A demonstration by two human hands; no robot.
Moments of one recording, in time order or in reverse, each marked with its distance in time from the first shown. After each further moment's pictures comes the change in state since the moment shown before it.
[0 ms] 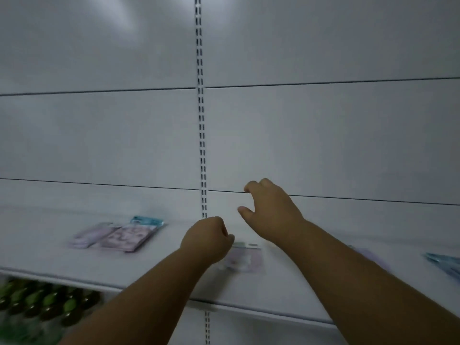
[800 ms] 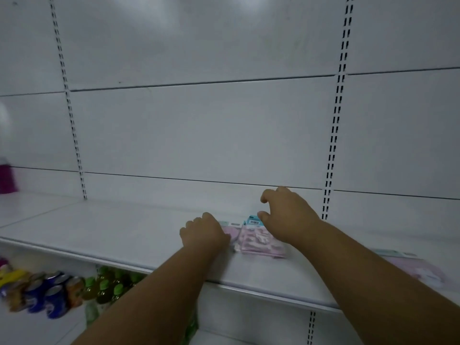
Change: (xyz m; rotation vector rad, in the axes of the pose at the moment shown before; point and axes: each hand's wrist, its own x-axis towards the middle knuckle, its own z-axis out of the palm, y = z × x) left_hand 0.068 -0.325 -0.098 0.217 -0.009 -0.299; right_hand 0.091 -0.257 0.156 -0.082 -0.170 0.066
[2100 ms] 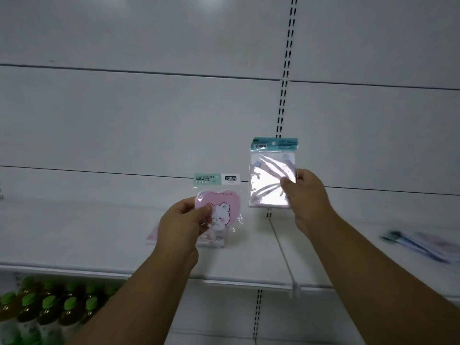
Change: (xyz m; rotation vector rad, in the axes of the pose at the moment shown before) left_hand -0.086 0.046 -0.034 -1.682 -0.181 -0.002; right_hand -0.036 0.096 -0.047 0.936 0.489 0.444
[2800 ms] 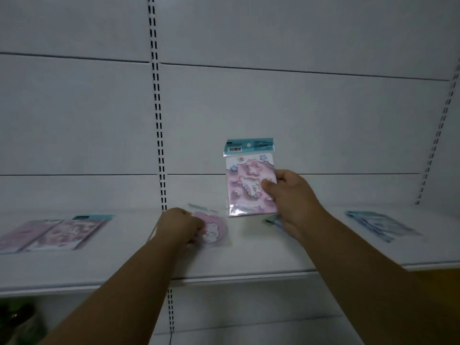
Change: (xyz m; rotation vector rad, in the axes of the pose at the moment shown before) left_hand -0.035 -0.118 0.249 0.823 -0.121 -0.103; right_hand 0.045 0.060 -0.257 0.182 -0.106 0.124
